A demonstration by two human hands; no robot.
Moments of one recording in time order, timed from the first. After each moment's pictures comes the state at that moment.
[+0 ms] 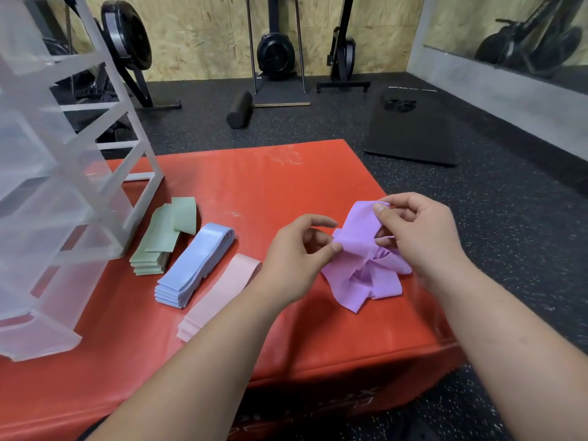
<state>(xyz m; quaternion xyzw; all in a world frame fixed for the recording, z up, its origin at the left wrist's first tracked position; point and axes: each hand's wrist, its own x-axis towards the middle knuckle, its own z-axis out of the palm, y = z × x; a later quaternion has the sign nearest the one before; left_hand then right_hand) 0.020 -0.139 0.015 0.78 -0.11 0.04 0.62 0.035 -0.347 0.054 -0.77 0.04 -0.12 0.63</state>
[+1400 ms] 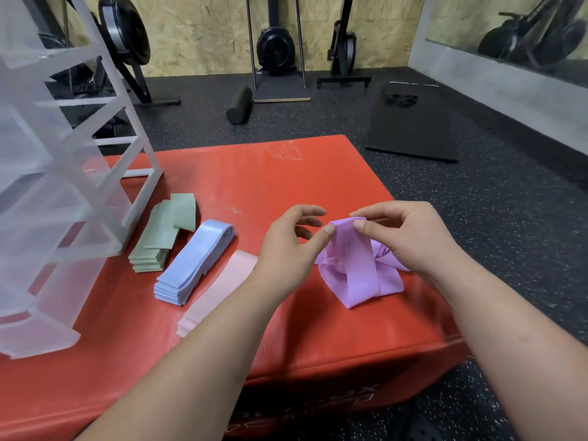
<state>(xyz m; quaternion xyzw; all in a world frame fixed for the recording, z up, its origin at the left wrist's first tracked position) 0.025 -0.133 0.016 0.79 -0.06 0.09 0.60 0.036 -0.349 0.054 -0.84 -0.10 -0.05 0.52</state>
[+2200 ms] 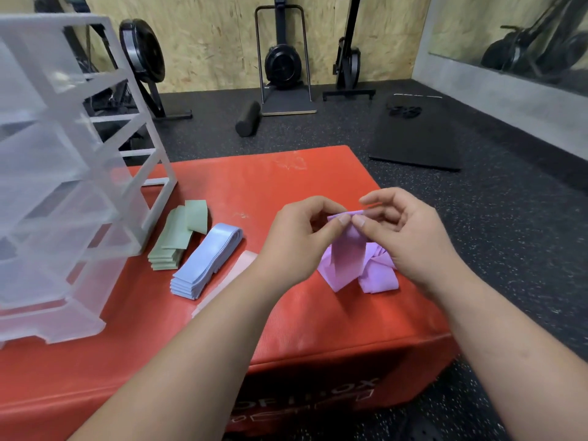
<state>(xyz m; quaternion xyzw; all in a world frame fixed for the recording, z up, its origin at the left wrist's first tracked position) -0.006 -0.143 0.070 0.80 -0.17 0.12 0.56 -0.004 -0.342 0.072 -0.74 -0.15 -0.07 0.65</state>
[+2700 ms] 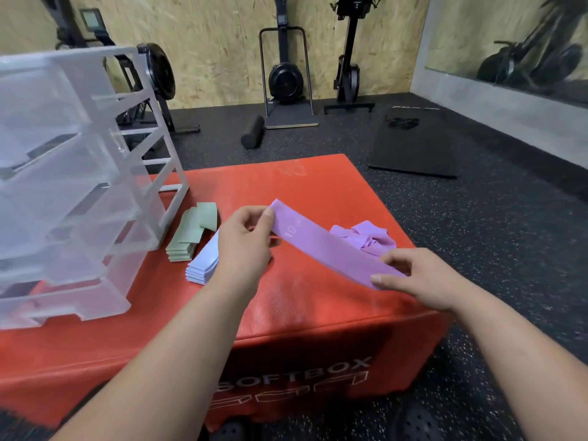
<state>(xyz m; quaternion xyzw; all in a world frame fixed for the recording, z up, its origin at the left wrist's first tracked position) -0.062 -0.105 0.070 0.71 0.09 0.19 0.67 -0.053 -0.408 0.035 -0.86 -0.16 0.09 0.47</state>
